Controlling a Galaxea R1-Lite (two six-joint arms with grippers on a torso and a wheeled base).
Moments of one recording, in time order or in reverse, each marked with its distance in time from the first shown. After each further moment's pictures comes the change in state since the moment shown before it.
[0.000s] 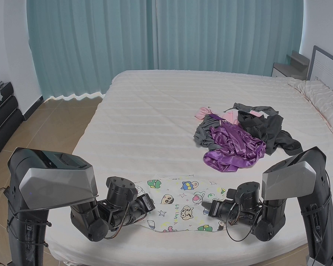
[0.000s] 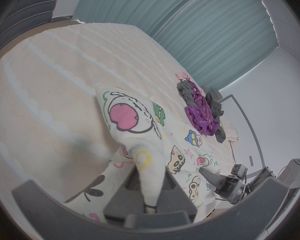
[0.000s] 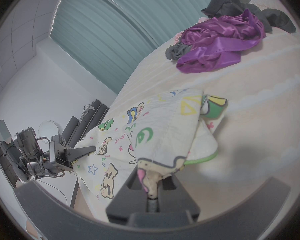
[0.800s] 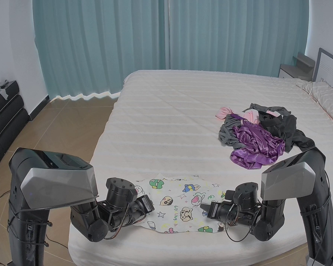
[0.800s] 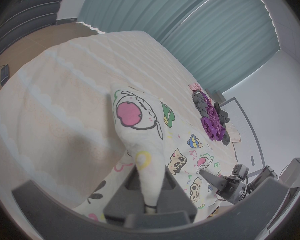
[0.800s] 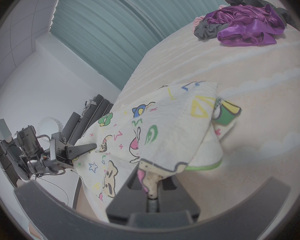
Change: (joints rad) left arm 0.004 0.008 0.006 0.000 0.000 0.008; right arm 0.009 0.004 -0.014 0.038 0.030 0.000
